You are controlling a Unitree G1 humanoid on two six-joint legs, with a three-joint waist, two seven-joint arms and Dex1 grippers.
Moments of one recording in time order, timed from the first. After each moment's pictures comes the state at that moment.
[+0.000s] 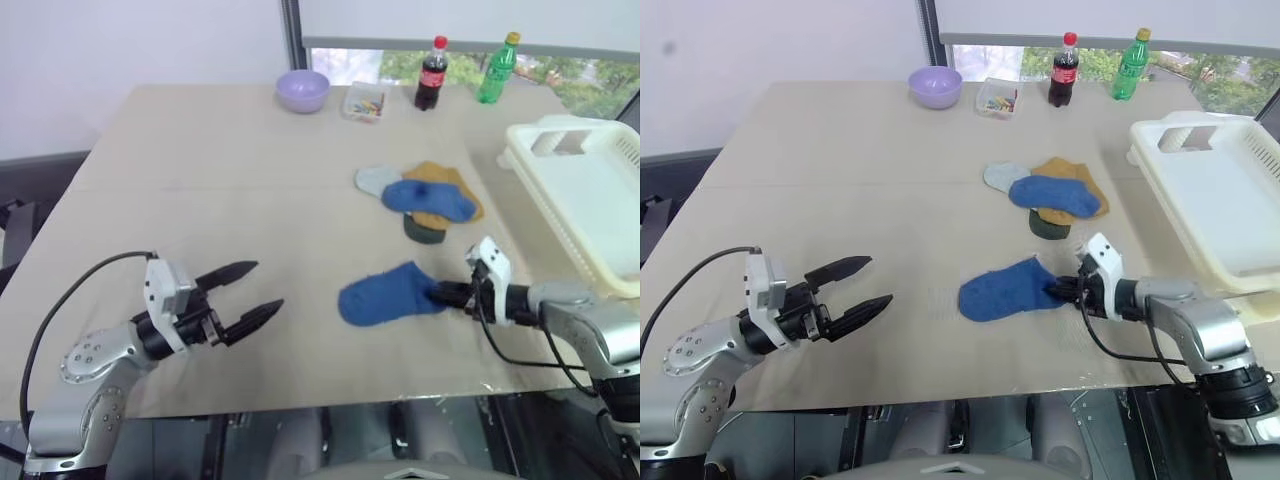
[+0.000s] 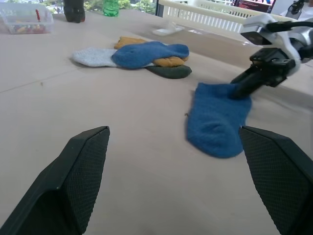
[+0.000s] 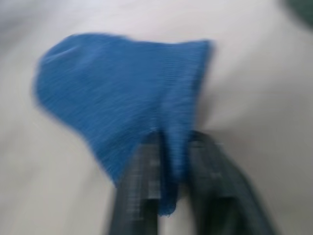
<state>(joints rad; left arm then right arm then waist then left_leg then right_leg) 0.19 0.66 0.31 -0.36 -0.66 0.27 -1.00 -0.22 -0.68 0.10 -0.27 0.56 0.85 0.85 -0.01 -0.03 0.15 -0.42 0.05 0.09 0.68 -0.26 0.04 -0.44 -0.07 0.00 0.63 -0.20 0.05</state>
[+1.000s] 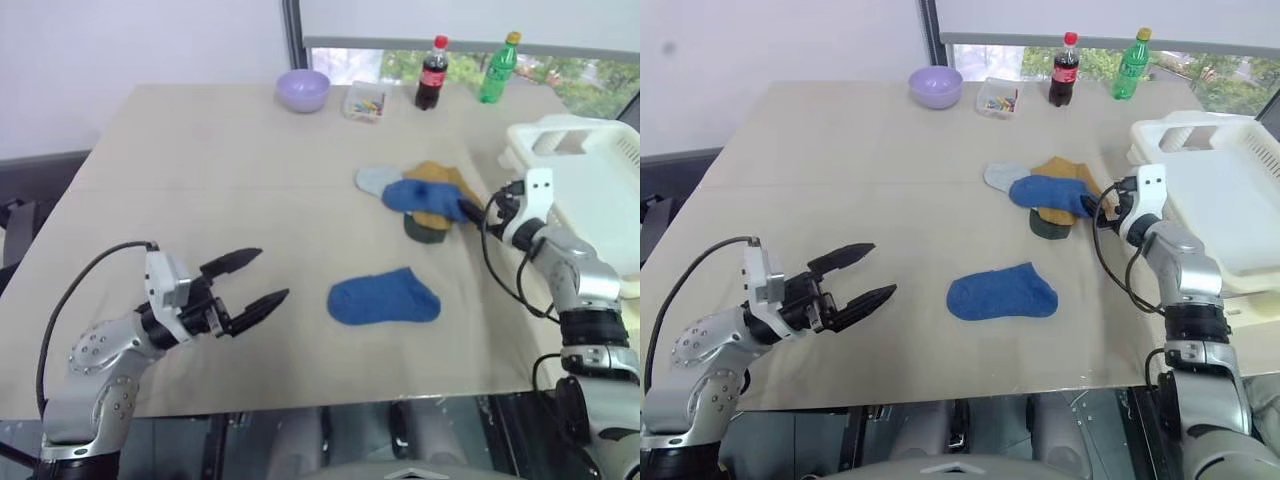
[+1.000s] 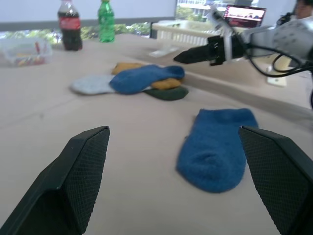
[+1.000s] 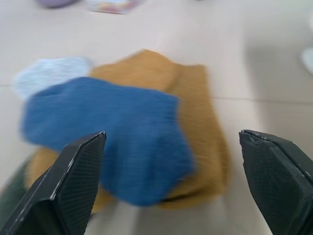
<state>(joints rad) 0.12 0.62 0.30 -0.34 -0.66 0.21 -1.05 -0.60 -0.45 -0.18 0.39 0.35 0.45 0.44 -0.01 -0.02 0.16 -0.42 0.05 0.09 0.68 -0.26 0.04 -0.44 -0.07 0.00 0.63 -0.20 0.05</state>
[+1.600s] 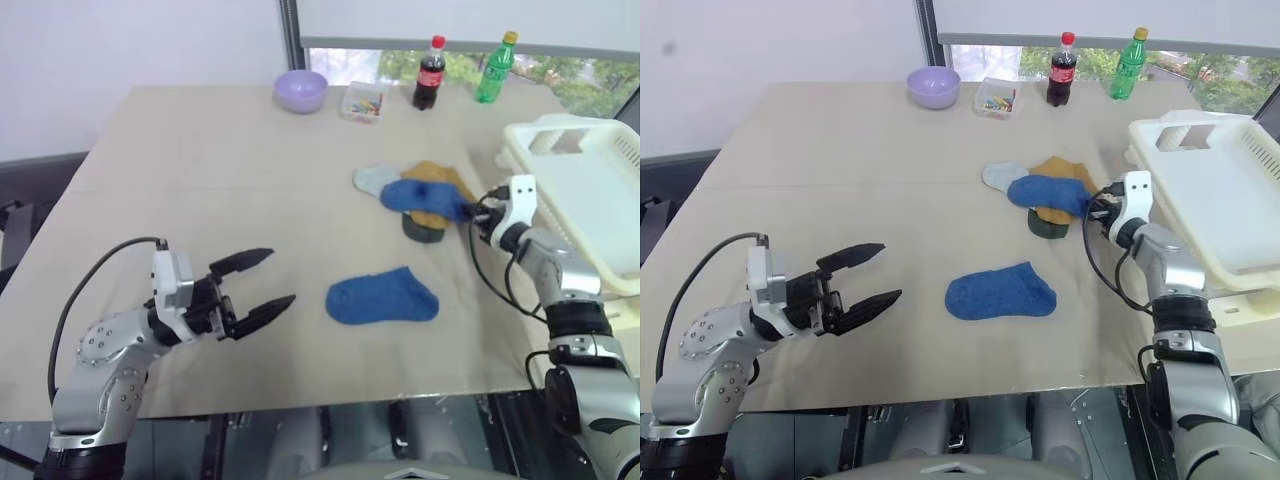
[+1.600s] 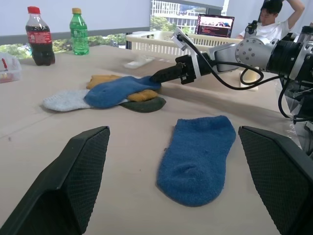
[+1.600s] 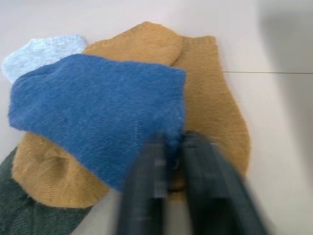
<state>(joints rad) 0.08 0.62 0.27 -0.31 -0.67 0.18 -1.12 -0.63 -0.41 -0.15 0.48 0.31 0.43 0.49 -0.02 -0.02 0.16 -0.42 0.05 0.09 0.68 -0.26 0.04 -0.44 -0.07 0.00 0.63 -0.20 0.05</state>
